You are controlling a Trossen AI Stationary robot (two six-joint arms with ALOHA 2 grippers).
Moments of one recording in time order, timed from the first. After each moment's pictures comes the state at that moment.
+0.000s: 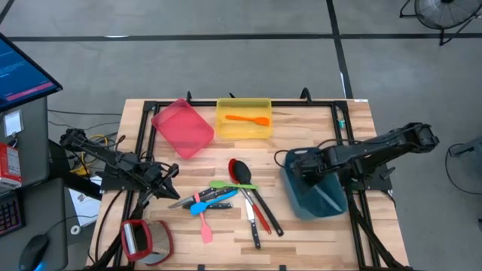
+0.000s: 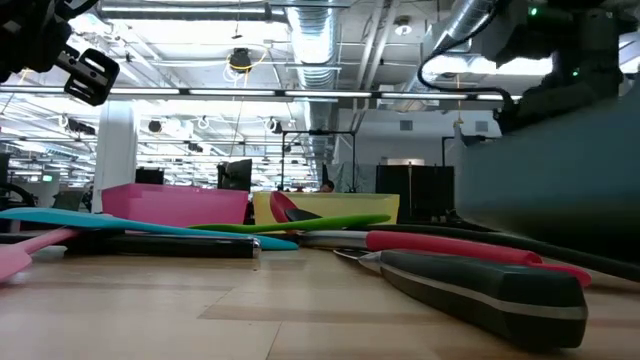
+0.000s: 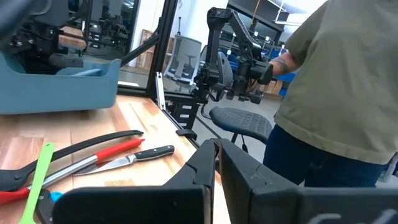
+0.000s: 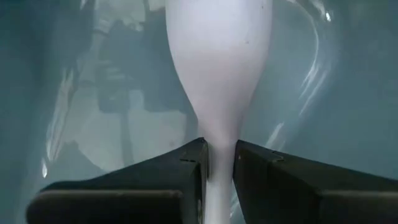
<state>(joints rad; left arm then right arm) -0.43 0.20 0.01 0.23 0.12 -0.29 0.16 1.26 0.69 -0.85 -0.01 1.06</state>
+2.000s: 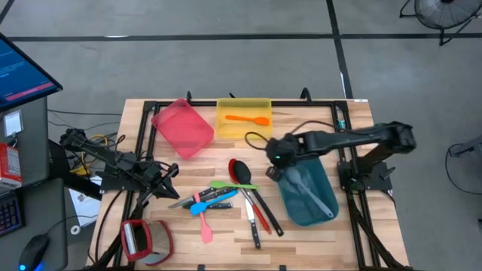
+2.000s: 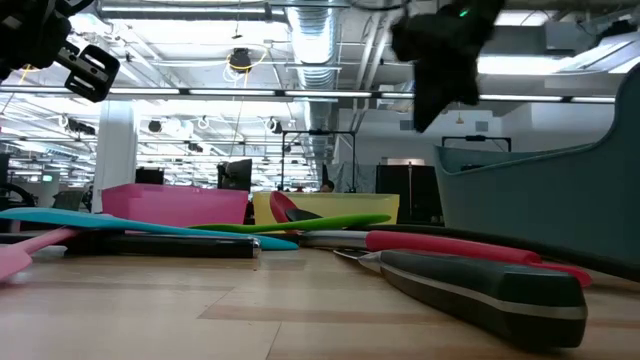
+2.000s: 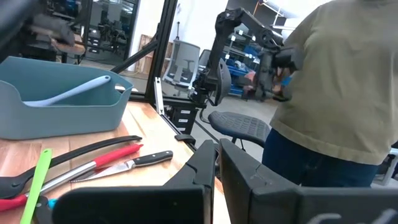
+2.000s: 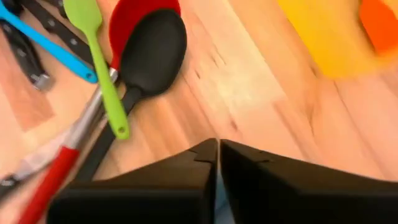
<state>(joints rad) -0.43 0.20 0.01 0.26 0.12 -0.29 0.04 1.53 1.18 -0.79 0.20 0.47</state>
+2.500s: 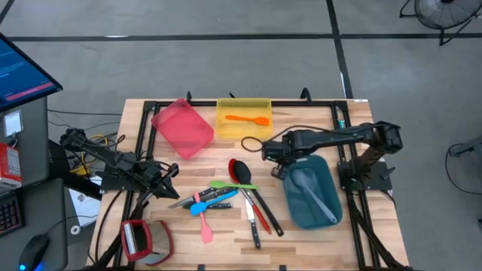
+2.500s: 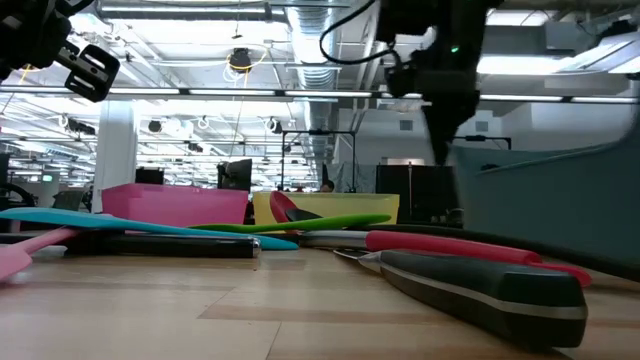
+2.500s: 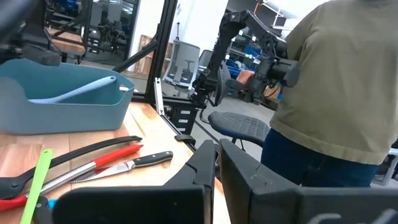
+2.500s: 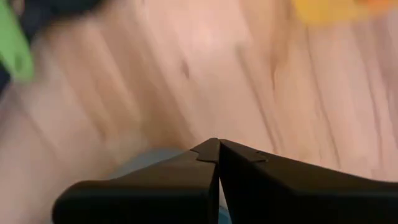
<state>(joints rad) -0.42 0.20 0.01 0.26 0.12 -0.29 0.01 1.65 1.26 -1.08 0.22 0.38</state>
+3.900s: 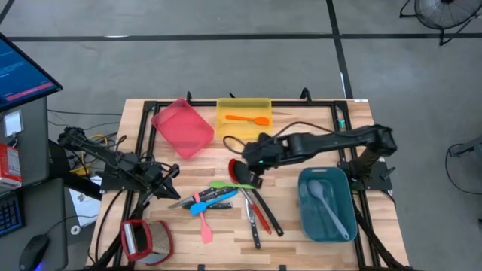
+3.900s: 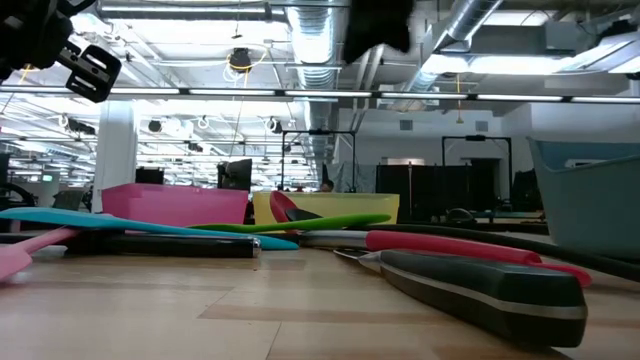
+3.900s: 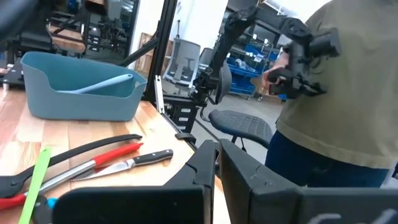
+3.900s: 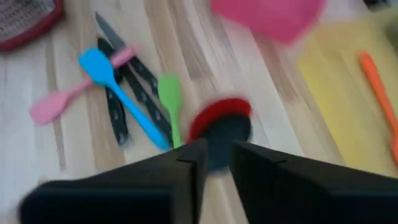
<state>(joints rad) -0.42 0.25 0.01 0.30 0.12 -0.29 0.12 1.73 1.58 -0.80 0.23 0.32</state>
